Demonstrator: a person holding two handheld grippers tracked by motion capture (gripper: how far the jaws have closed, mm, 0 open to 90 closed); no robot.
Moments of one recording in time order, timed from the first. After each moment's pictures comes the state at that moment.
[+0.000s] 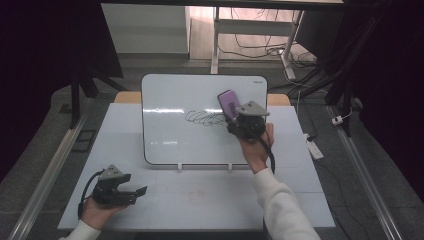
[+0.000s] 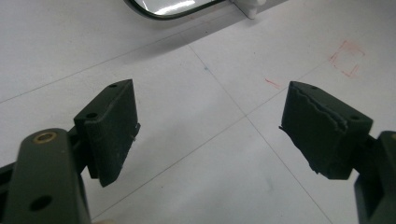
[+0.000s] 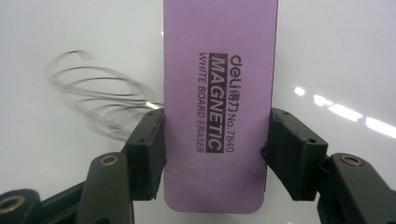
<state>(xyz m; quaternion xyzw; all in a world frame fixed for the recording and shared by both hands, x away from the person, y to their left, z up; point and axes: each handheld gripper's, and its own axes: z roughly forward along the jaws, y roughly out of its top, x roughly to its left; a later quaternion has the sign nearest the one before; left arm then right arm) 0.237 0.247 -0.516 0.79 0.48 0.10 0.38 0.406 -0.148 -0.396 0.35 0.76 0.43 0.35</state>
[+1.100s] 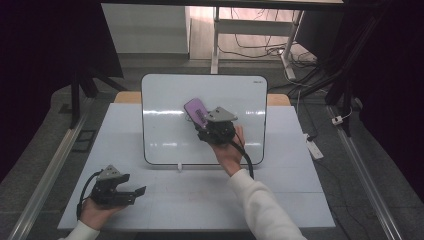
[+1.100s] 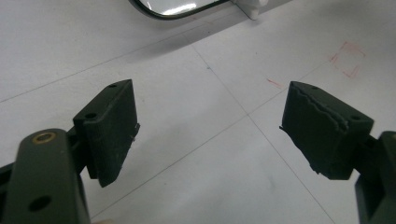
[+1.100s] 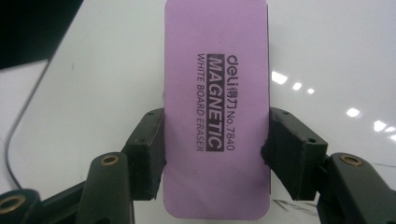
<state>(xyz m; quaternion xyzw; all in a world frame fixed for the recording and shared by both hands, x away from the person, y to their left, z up) 0.236 0.250 -0.516 0.78 0.48 0.11 0.38 0.396 -0.068 -0.422 0.27 0.79 0.46 0.30</state>
